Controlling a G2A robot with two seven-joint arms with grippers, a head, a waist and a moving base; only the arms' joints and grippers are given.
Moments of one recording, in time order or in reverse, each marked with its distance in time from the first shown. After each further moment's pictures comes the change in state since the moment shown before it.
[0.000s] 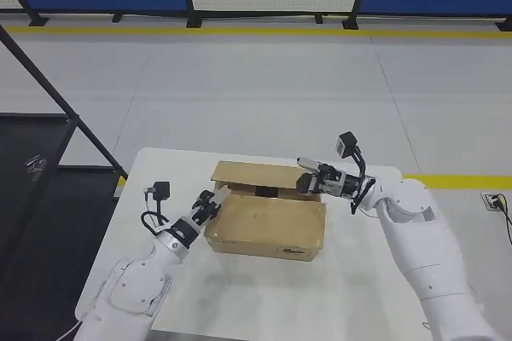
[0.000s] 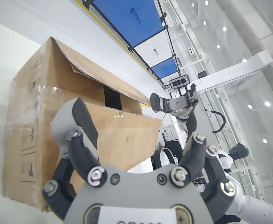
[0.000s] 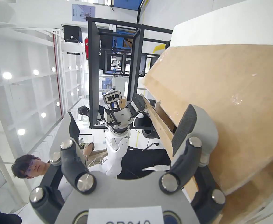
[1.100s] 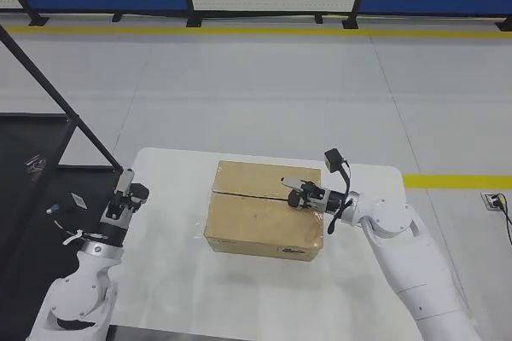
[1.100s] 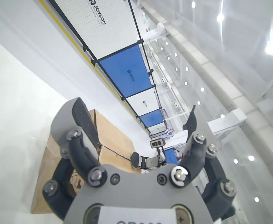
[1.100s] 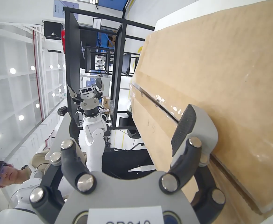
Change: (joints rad) left arm 0.200 0.013 -0.405 -0.044 -0.313 -0.107 0.064; right arm -0.104 0.014 -0.093 -0.124 -0.117 -0.025 -0.184
